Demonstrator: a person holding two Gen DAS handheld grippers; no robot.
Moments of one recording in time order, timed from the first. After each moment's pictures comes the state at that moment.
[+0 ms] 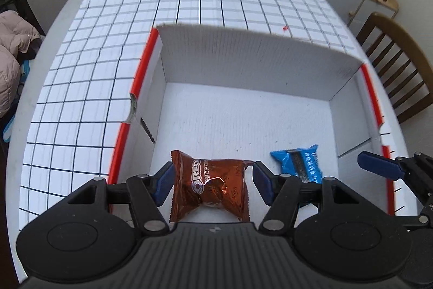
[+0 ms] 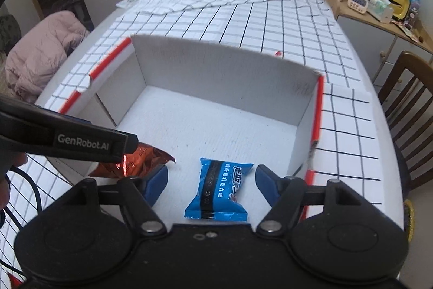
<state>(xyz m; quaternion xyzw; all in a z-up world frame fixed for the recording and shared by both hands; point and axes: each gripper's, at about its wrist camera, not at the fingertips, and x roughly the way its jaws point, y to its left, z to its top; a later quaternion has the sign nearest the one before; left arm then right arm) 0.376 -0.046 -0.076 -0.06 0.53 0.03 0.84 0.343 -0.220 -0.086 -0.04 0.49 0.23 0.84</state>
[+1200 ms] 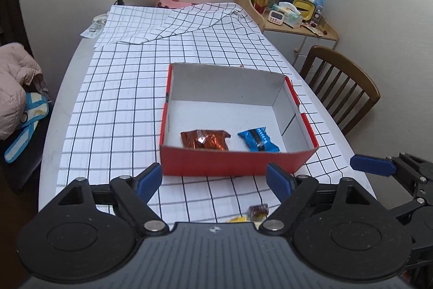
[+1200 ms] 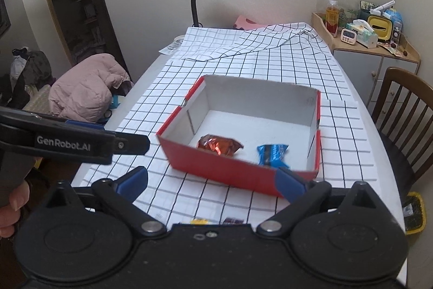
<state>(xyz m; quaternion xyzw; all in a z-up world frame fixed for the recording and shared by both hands) 0.189 -0.007 0.015 -0.07 0.42 -0.05 0.90 0.180 -0.231 0.019 0.02 0.41 0.25 0.88</state>
